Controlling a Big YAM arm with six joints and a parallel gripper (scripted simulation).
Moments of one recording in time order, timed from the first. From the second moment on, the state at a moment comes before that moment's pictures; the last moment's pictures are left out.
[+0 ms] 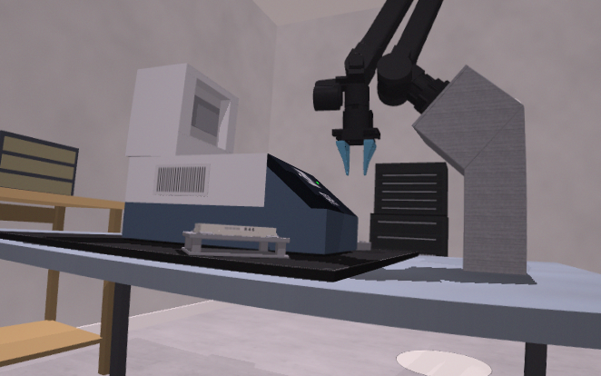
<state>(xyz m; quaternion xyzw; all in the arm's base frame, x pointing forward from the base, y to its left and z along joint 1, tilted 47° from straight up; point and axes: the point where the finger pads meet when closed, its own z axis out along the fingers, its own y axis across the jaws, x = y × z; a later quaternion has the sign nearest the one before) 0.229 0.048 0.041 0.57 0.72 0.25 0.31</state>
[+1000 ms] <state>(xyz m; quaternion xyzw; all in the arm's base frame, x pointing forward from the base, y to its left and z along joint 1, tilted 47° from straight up) 0.223 0.173 0.102 0.14 0.91 0.08 0.39</state>
